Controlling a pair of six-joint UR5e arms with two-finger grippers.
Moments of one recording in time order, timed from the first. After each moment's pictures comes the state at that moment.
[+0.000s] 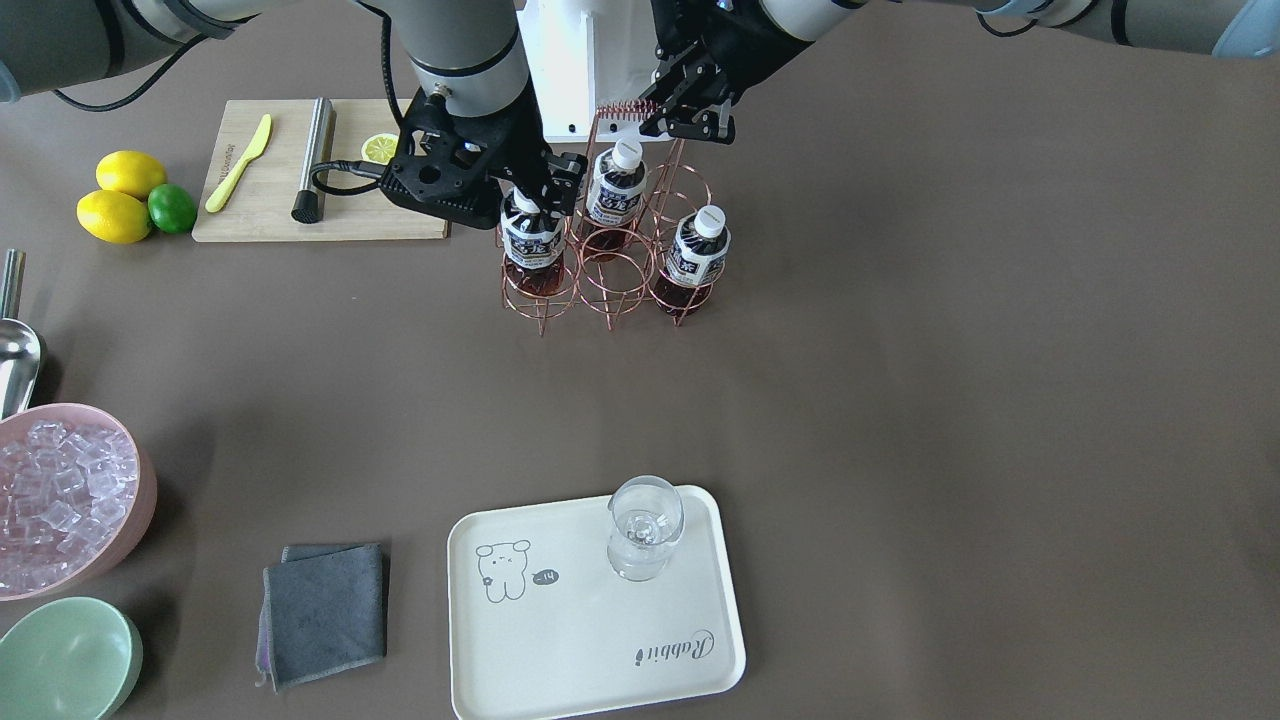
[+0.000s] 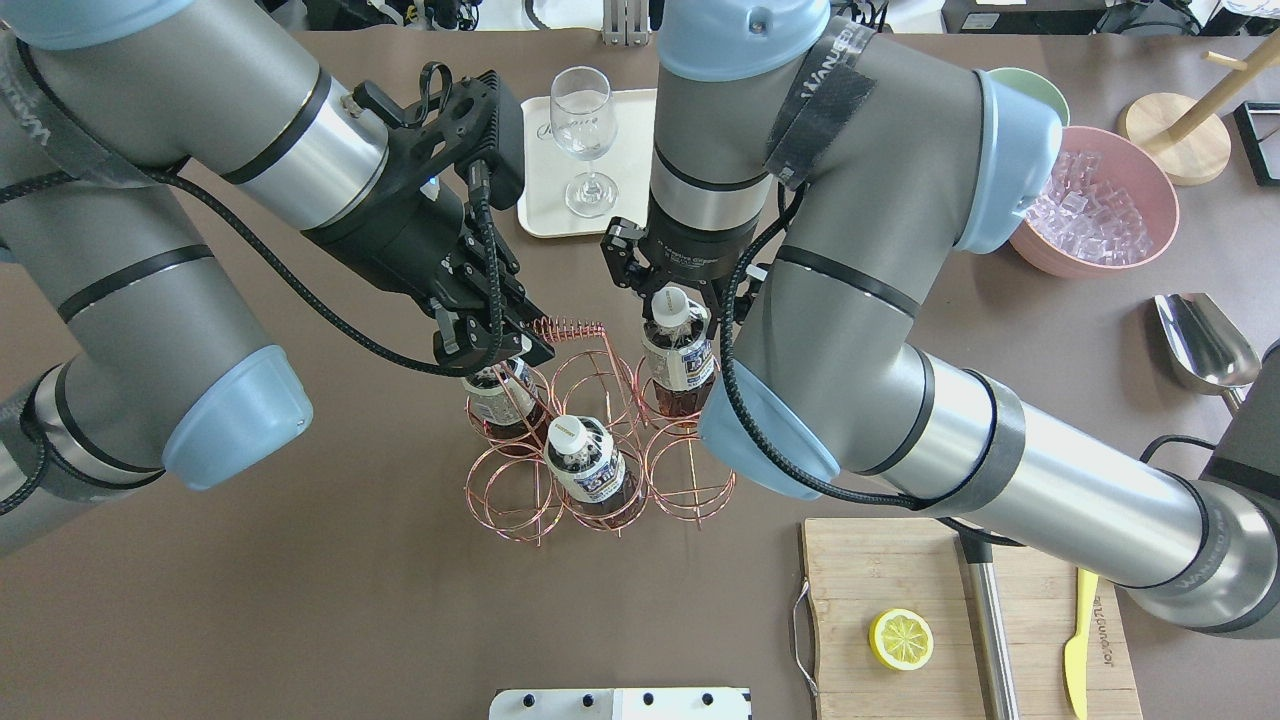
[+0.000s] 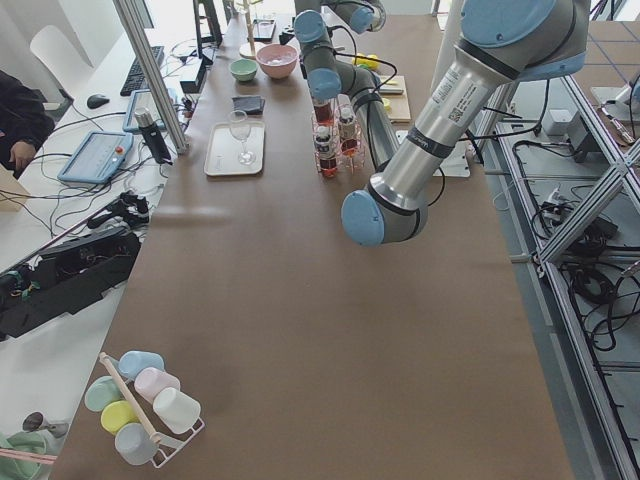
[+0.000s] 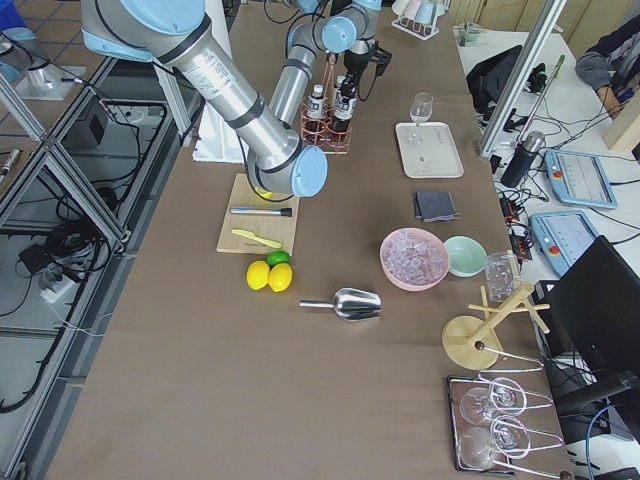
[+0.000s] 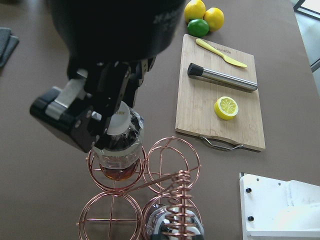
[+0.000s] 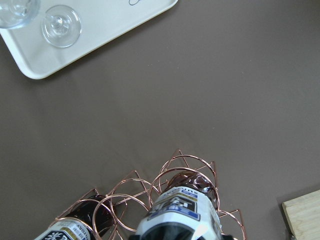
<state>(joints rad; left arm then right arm) -0.77 -2.23 -1.96 -1.71 -2.48 0.04 0.72 -0.68 1.82 -2.04 2.16 1.40</state>
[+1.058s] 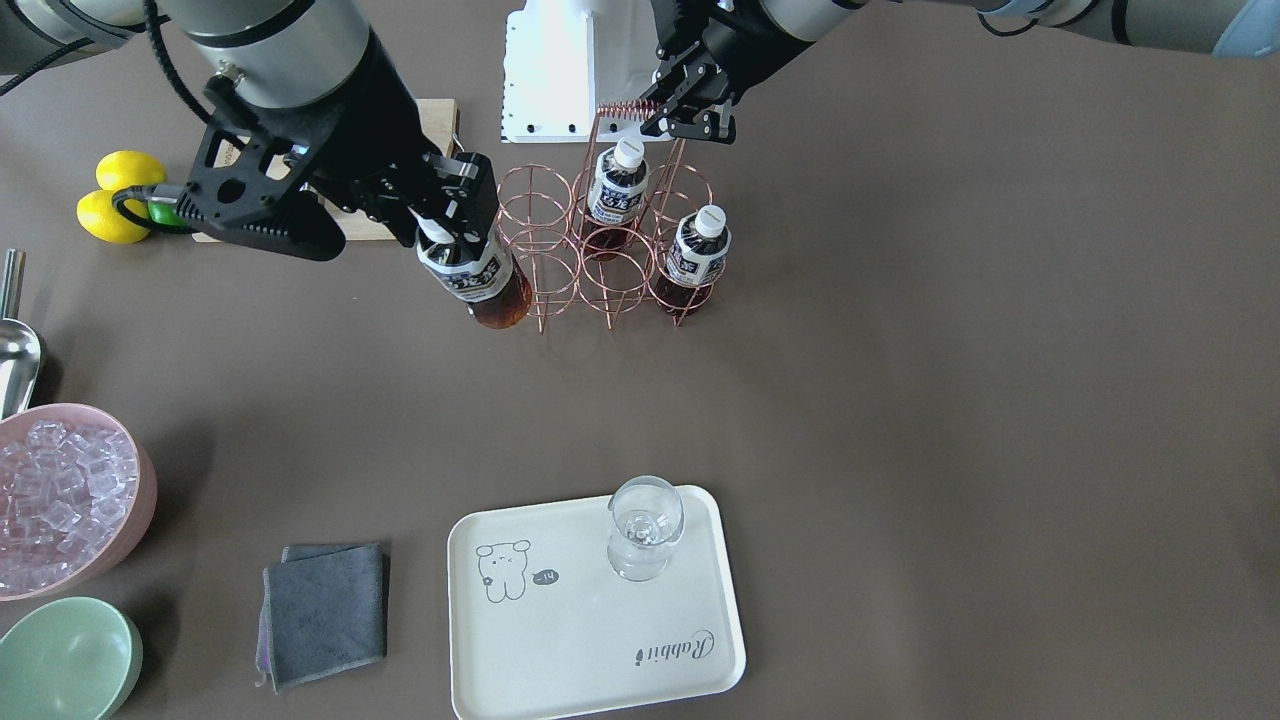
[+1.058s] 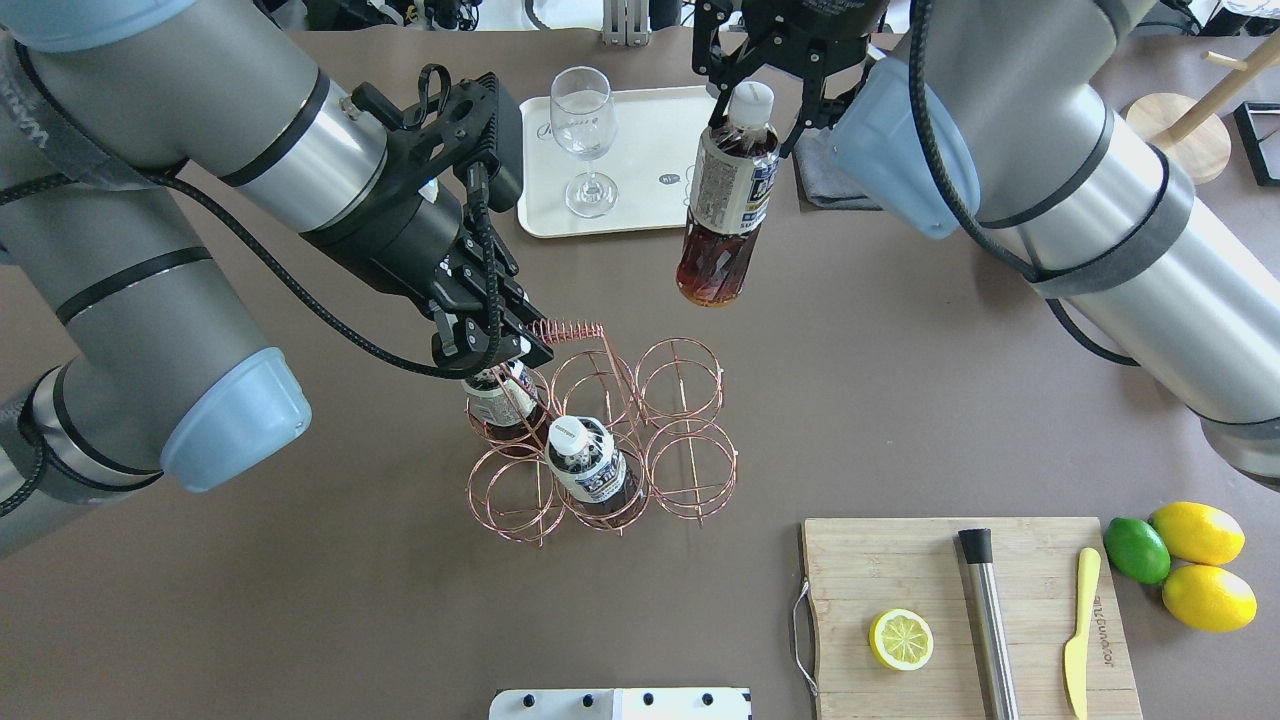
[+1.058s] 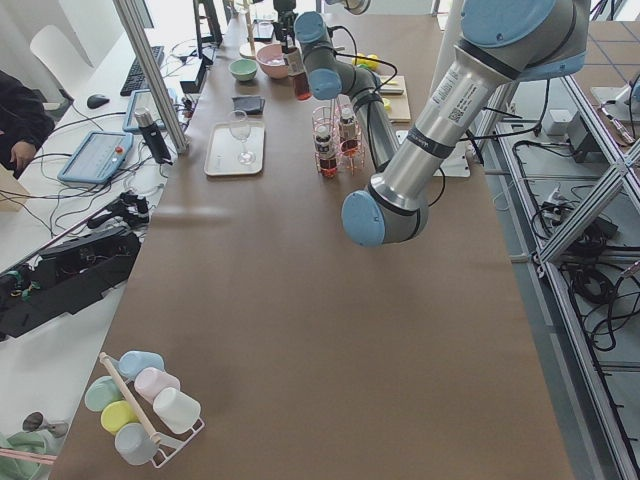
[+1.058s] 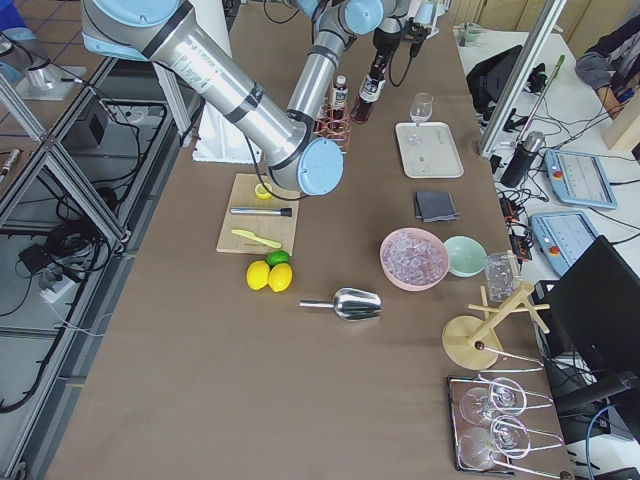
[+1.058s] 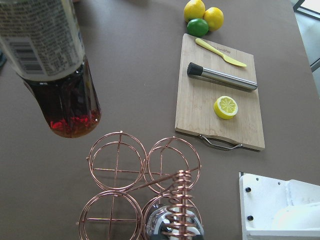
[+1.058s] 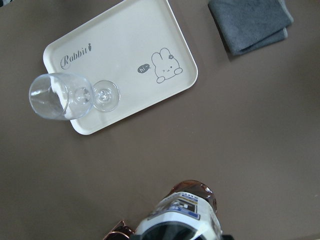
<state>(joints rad) -0.77 -2.23 -1.96 -1.71 -2.48 0.04 0.98 -0.63 1.76 -2.04 2.34 1.19</state>
